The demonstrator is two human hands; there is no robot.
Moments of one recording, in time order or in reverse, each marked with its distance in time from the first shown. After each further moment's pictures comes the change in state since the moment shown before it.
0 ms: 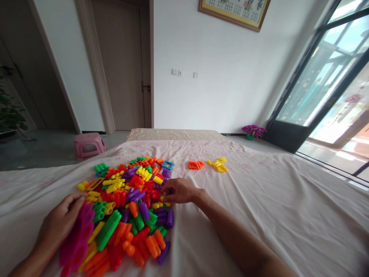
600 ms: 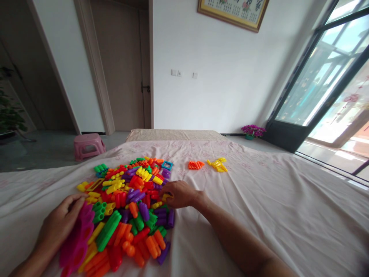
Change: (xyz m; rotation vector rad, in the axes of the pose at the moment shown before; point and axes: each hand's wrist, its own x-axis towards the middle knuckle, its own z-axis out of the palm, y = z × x) left_hand 0.000 -0.001 0.001 0.022 0.010 -0.014; right_hand -0.002 -0.018 0.001 -0.246 -0.051 -0.040
